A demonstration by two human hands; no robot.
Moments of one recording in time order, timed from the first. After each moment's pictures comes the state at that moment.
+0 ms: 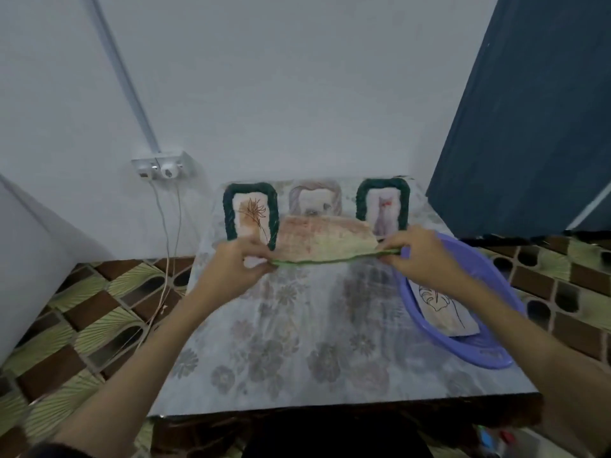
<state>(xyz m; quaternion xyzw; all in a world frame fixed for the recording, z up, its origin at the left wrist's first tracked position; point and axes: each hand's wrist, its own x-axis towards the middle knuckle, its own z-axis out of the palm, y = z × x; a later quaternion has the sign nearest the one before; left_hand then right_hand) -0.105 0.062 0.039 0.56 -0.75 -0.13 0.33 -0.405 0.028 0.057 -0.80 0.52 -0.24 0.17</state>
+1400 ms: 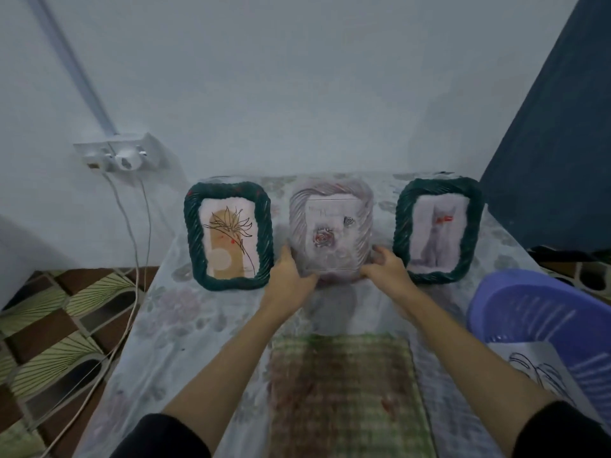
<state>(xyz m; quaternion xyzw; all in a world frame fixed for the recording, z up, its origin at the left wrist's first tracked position) -0.159 -0.148 -0.115 0.71 -0.56 -0.30 0.30 -0.325 -0.178 -0.107 -0.47 0.65 -0.31 0.52</state>
